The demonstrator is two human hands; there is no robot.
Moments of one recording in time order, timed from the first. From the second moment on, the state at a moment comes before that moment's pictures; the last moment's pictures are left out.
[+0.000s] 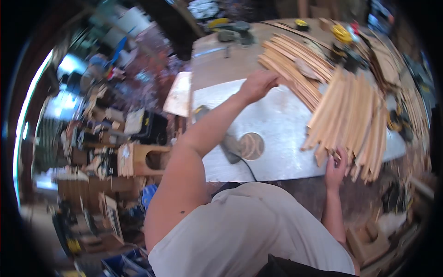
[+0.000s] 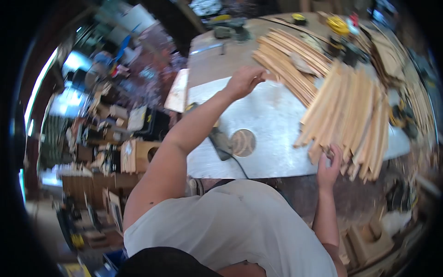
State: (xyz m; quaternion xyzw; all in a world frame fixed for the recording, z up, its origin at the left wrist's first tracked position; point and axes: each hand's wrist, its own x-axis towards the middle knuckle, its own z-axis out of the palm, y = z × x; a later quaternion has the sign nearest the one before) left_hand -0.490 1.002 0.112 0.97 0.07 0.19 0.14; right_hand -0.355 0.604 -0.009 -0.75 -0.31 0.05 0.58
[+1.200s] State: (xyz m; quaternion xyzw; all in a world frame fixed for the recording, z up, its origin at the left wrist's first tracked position) left_hand -1.082 1.031 0.172 0.22 0.12 0.83 0.50; right_hand -0.635 0.976 0.085 -0.78 -0.62 0.08 0.06
